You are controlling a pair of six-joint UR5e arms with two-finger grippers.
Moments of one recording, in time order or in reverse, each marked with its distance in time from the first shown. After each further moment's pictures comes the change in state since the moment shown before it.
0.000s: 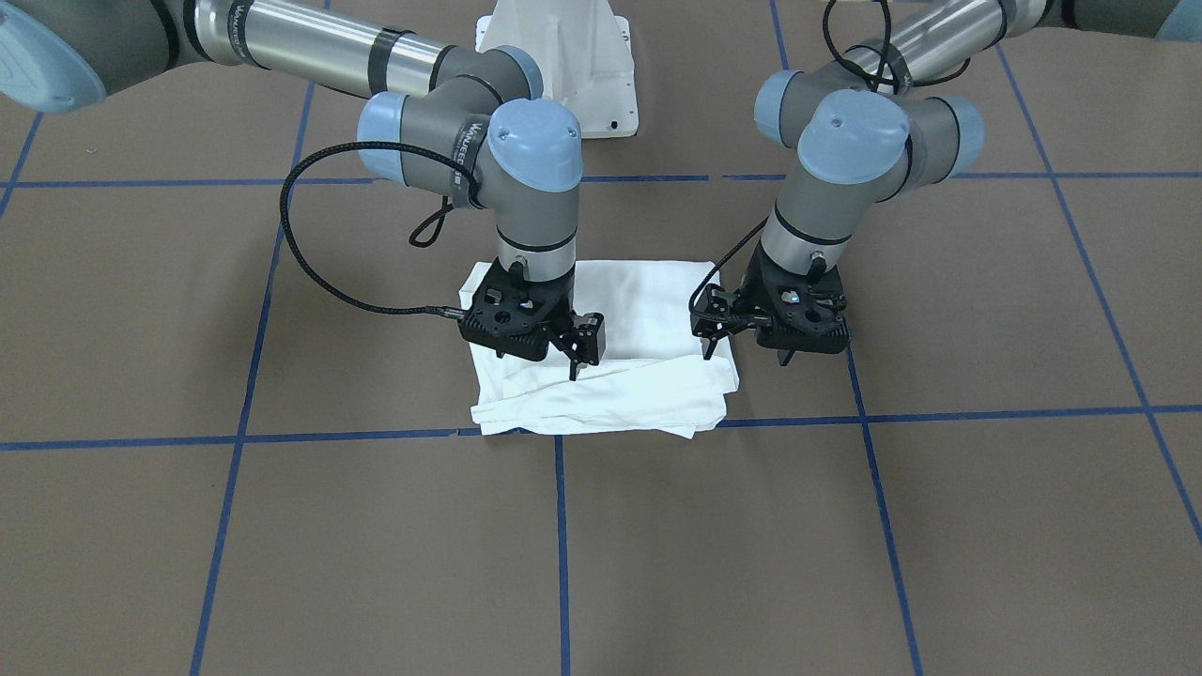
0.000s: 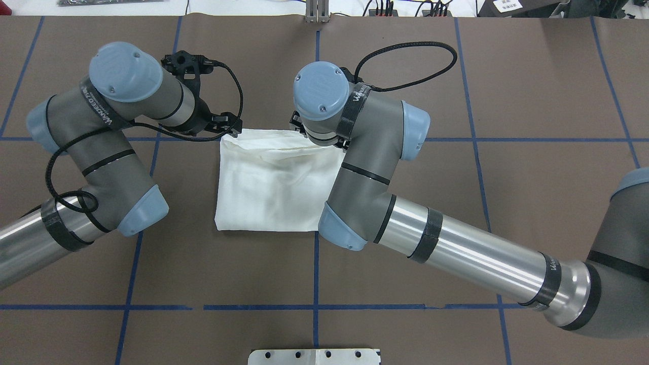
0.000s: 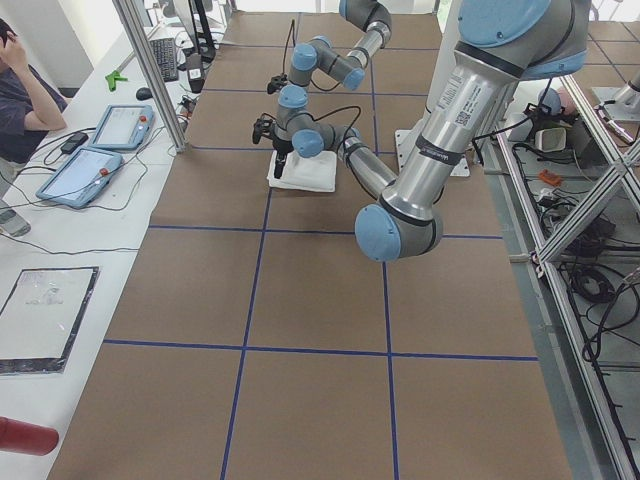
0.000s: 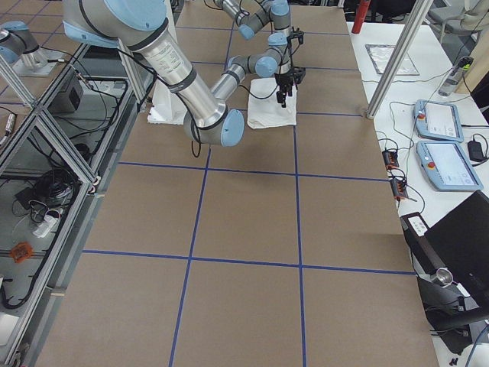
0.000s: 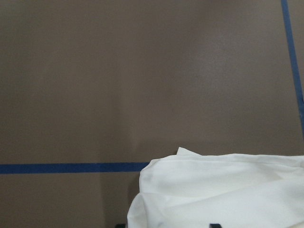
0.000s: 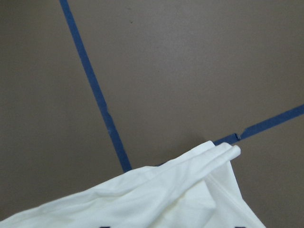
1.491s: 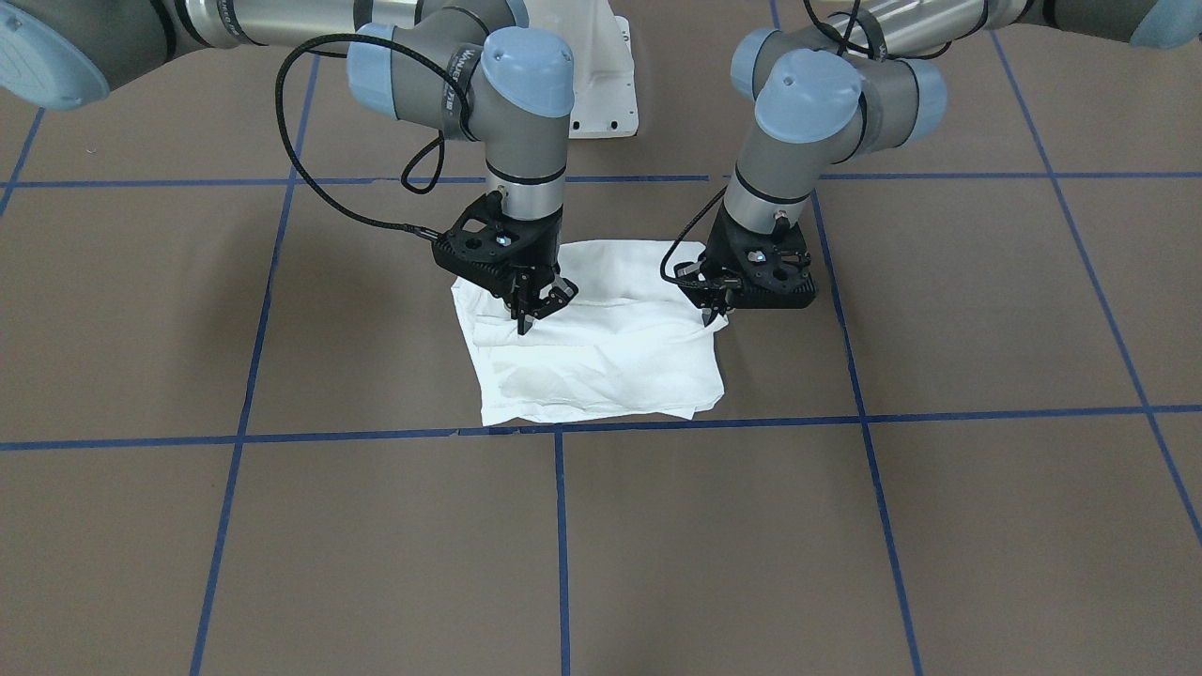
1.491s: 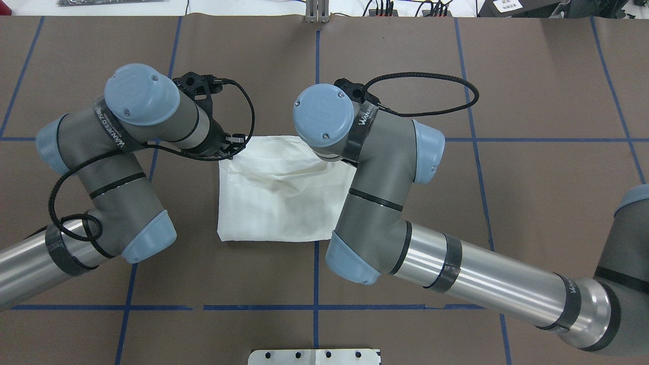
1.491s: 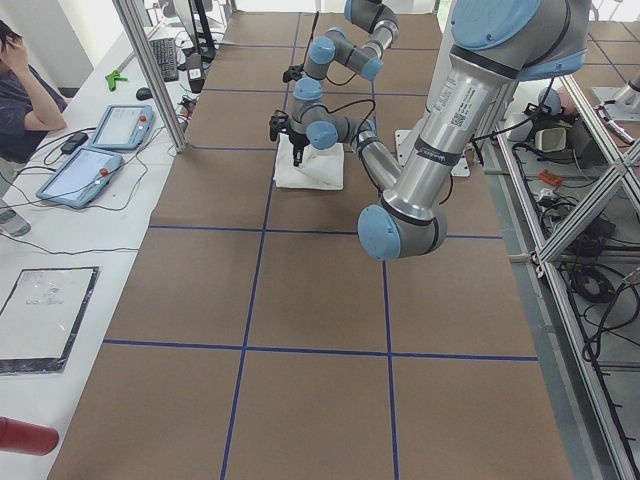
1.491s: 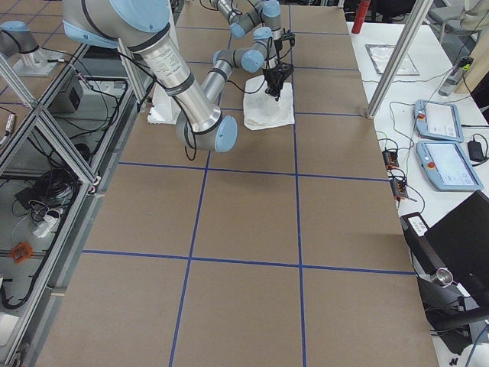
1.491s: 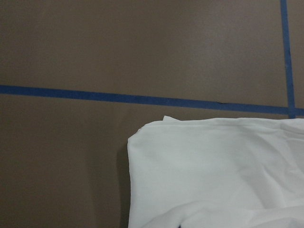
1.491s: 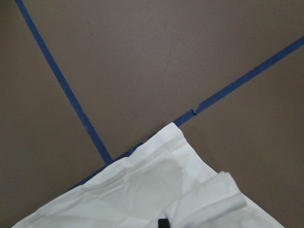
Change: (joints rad) left arm 0.069 -0.008 -0.065 0.075 0.027 -0.178; right arm -0.018 -0.044 0.166 -0.148 -0.074 0.208
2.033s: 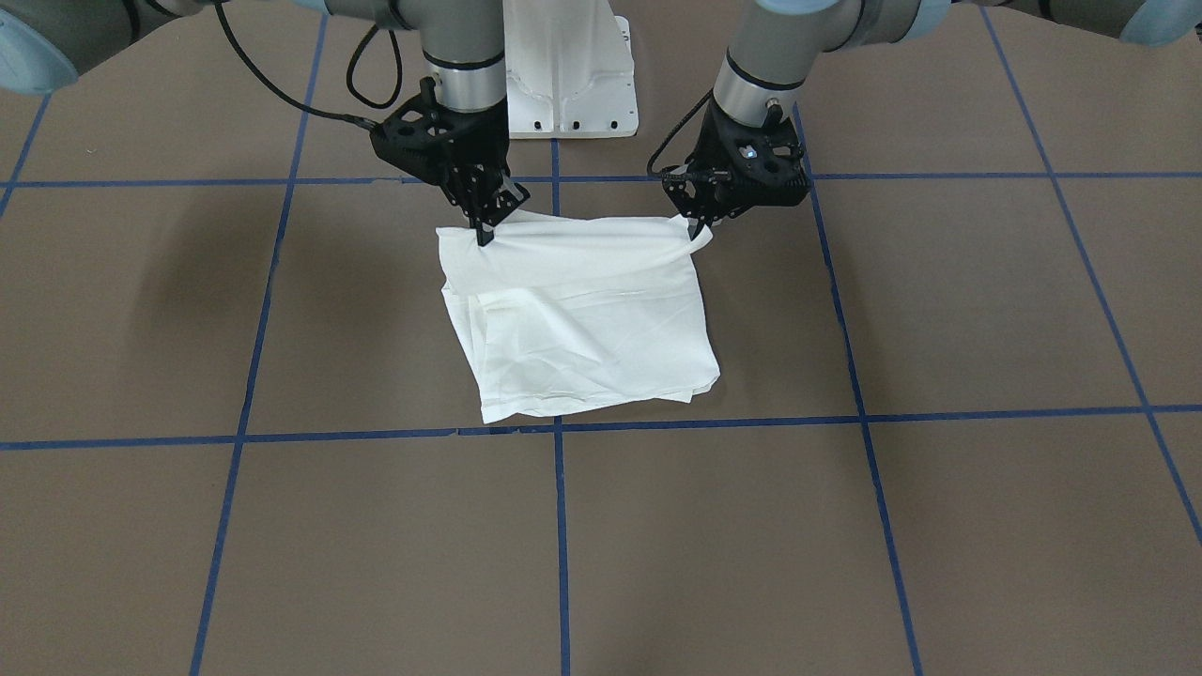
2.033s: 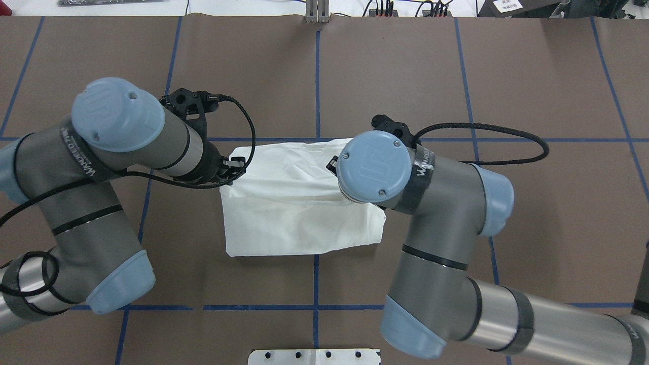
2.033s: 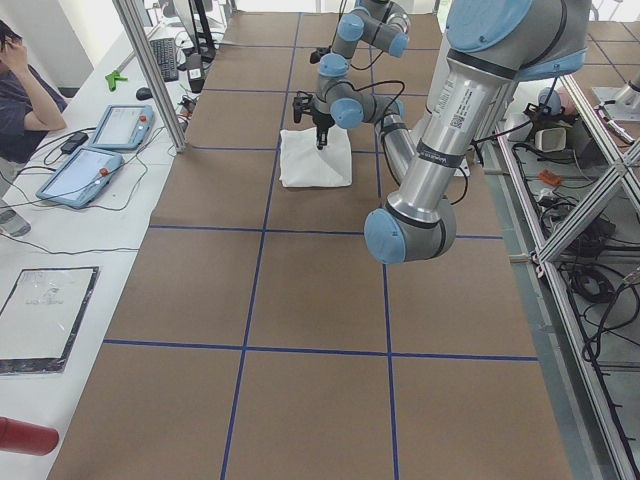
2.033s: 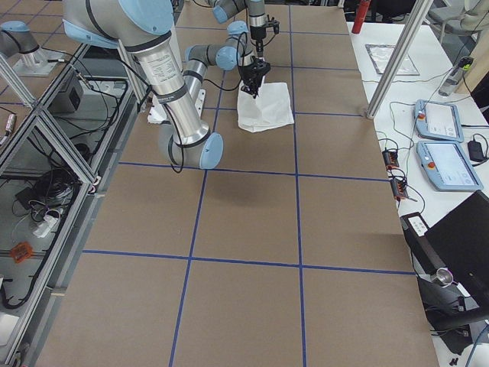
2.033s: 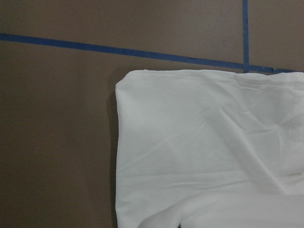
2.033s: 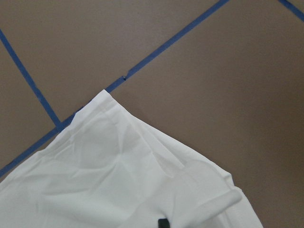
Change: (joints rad) left arm 0.067 0.031 -0.223 0.193 0.001 -0.068; right arm -0.086 -0.166 0.291 -0.082 -0.036 0.144
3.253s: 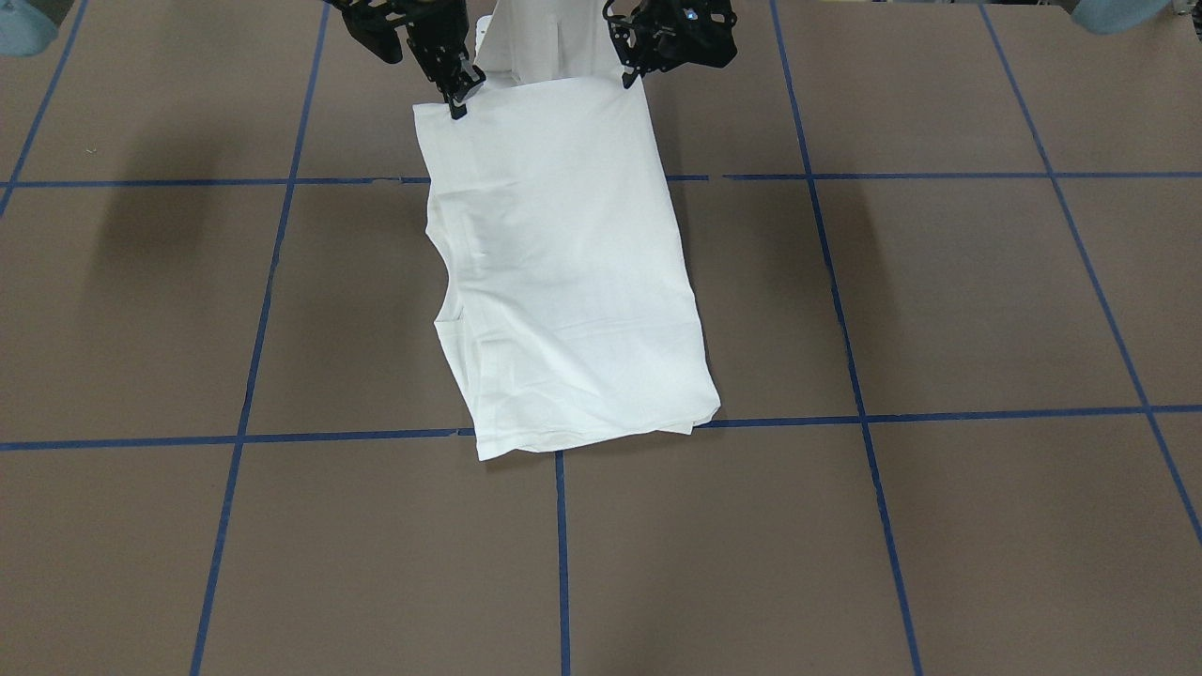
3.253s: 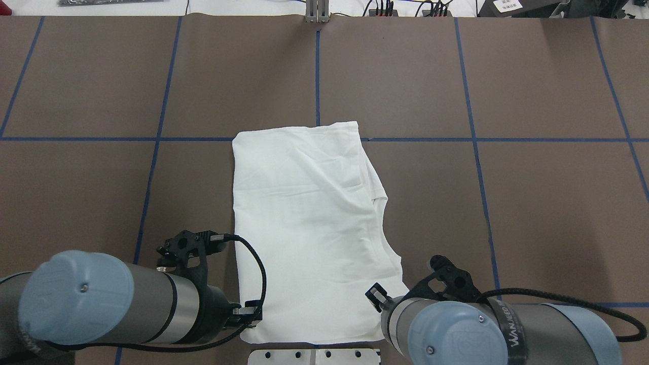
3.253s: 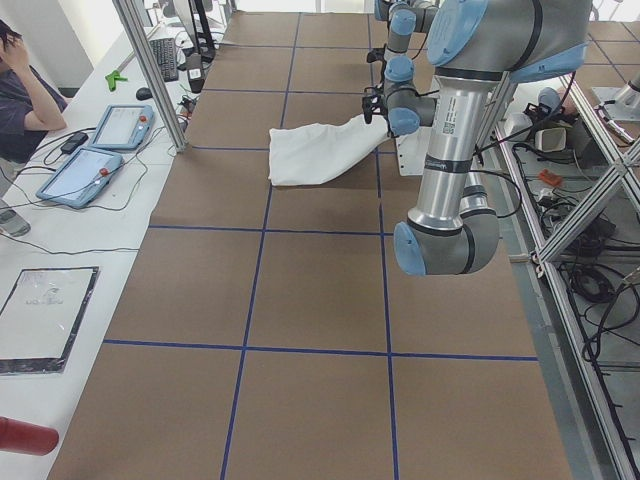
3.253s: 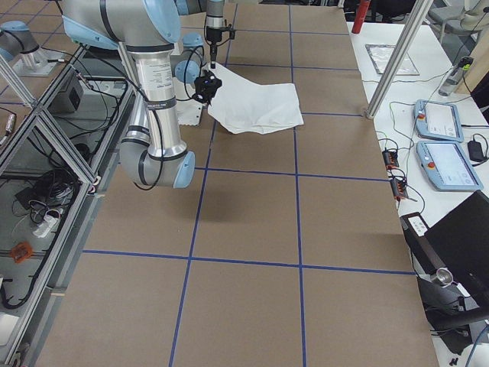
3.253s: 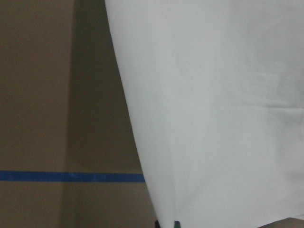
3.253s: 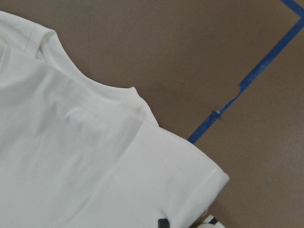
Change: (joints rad) left arm 0.402 0.186 -0.368 -0.054 0.066 -0.346; right arm -0.364 -0.299 0.468 -0.140 -0.046 0.441
